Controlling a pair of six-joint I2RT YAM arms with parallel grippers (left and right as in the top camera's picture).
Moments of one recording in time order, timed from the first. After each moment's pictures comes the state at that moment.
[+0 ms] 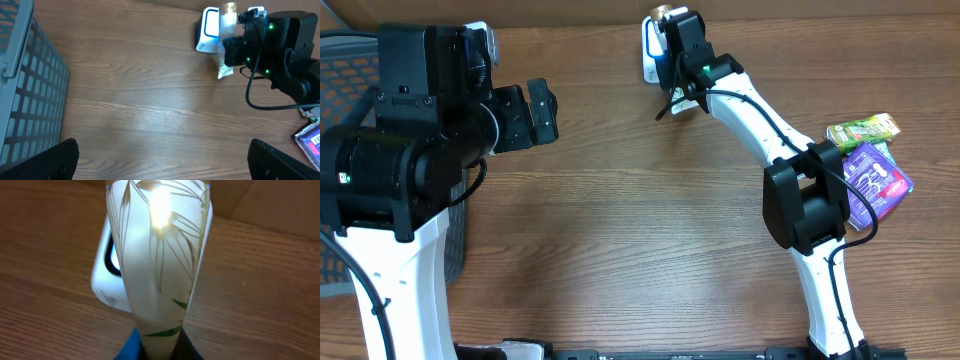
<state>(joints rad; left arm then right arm) -0.13 1.51 2.22 -1.57 -0.01 -0.28 0.44 2.40 2.09 -0.50 0.16 0.10</state>
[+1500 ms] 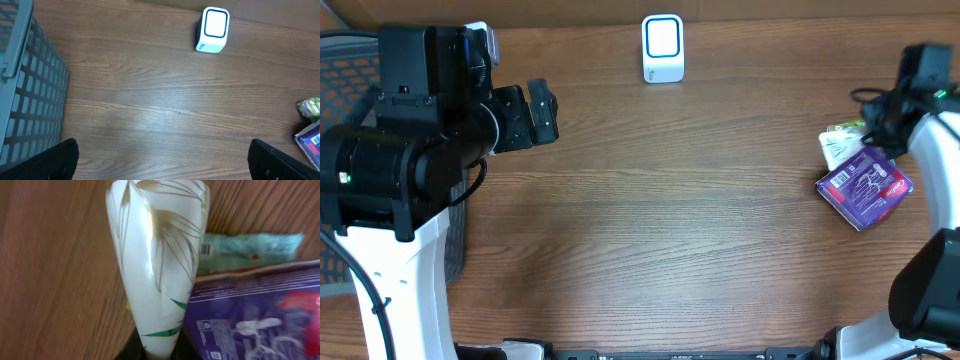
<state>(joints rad) -0.13 1.51 2.22 -1.57 -0.01 -0.28 -0.21 1.75 1.39 -0.77 0.13 0.96</state>
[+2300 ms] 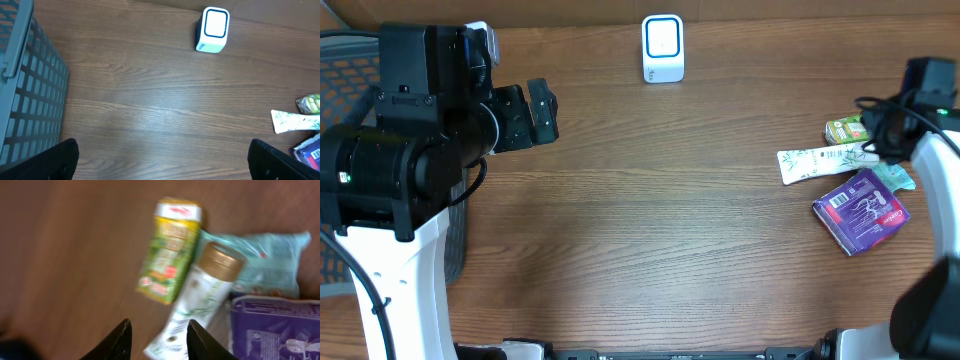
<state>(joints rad) -0.13 1.51 2.22 -1.57 -0.01 -0.28 -0.23 1.62 1.36 -0.76 0.04 0.86</state>
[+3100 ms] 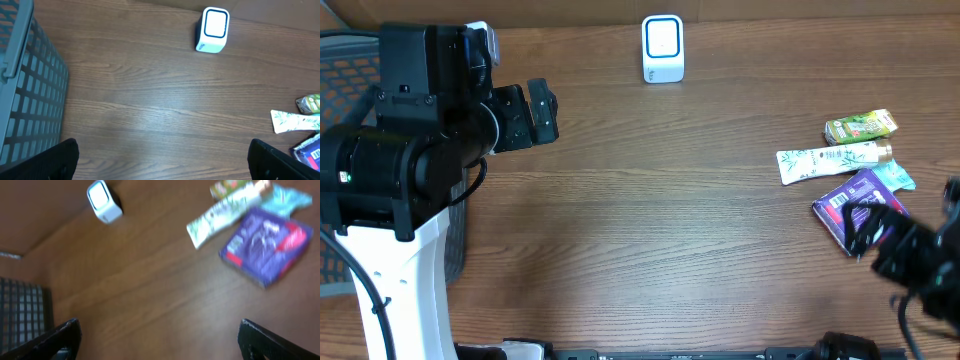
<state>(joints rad) -0.13 1.51 2.22 -1.57 -0.01 -0.28 -0.20 0.82 1.48 -1.51 -0.32 0.36</state>
